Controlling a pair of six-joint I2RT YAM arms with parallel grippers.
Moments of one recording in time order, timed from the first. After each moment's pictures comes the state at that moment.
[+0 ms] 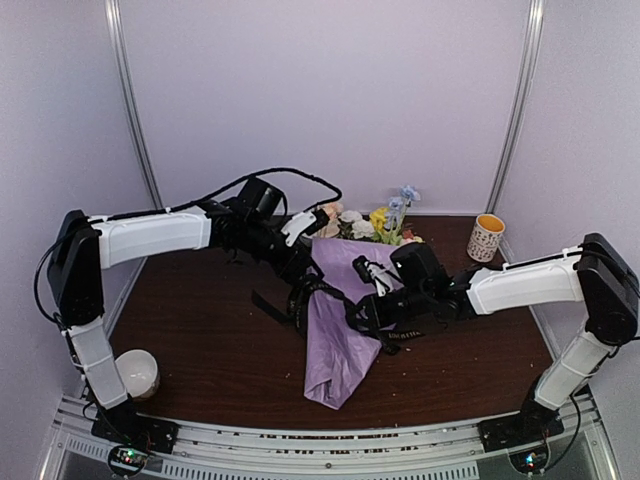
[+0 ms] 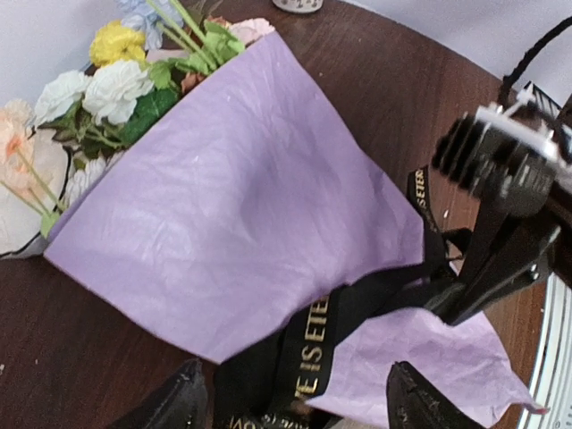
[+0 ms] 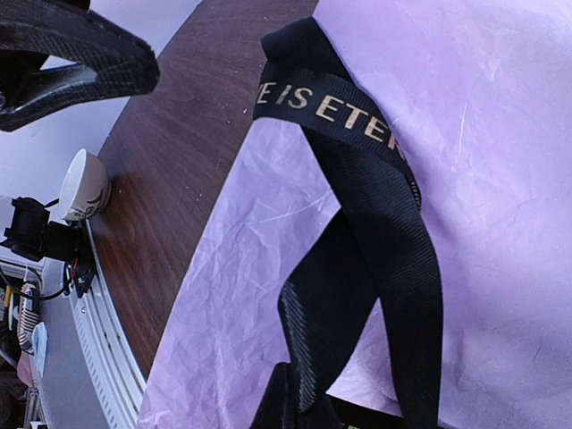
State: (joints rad) left arm -0.73 1.85 1.47 -0.41 0.40 0.20; right arm 0.81 1.61 0.86 0.07 -0.36 0.46
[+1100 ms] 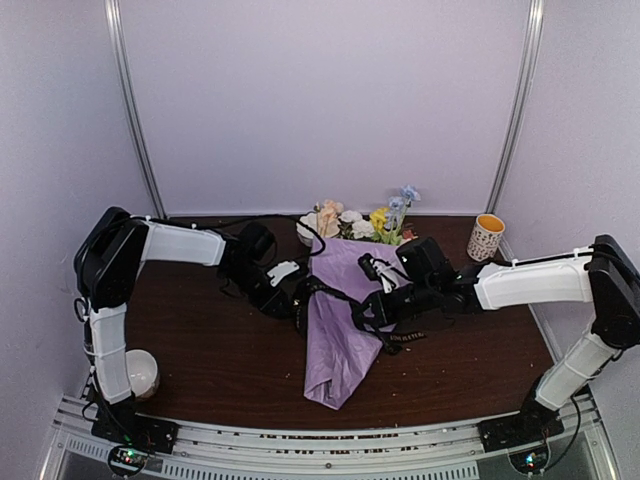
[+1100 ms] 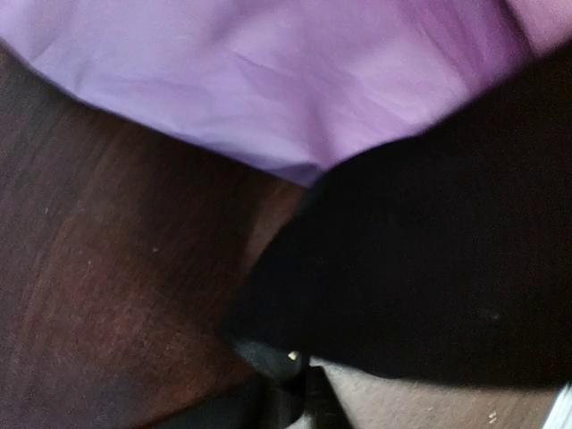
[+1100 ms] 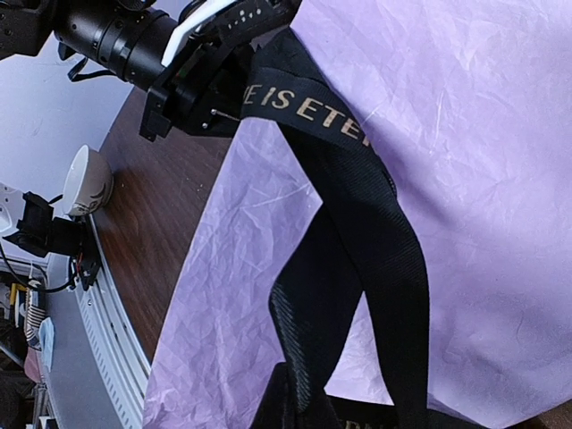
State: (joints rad) left arm -0.60 2.03 1.35 -0.52 0.45 0.30; right arm 0.78 1.56 0.88 -0.03 -0.39 0.45
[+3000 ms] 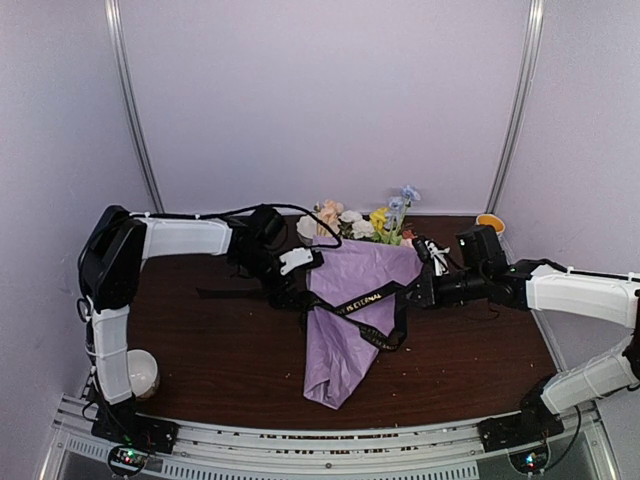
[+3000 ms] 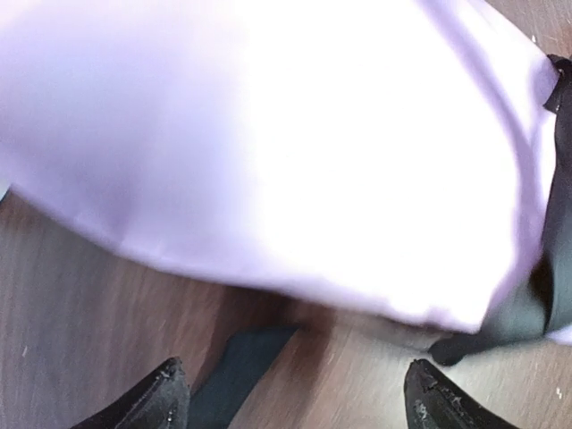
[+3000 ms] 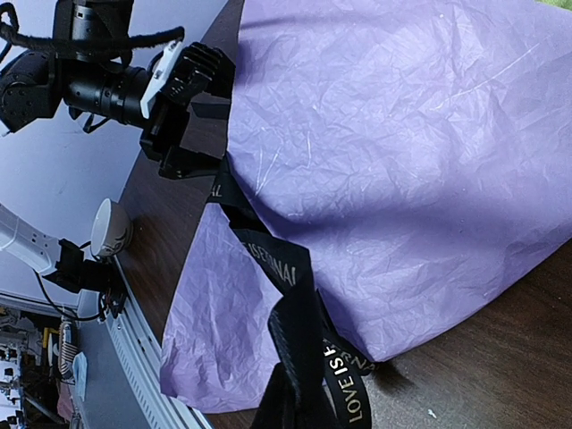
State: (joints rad) left arm -0.63 2.03 1.49 -0.55 0.34 0.61; right arm 0.54 1.27 0.73 -0.12 -0.51 0.46
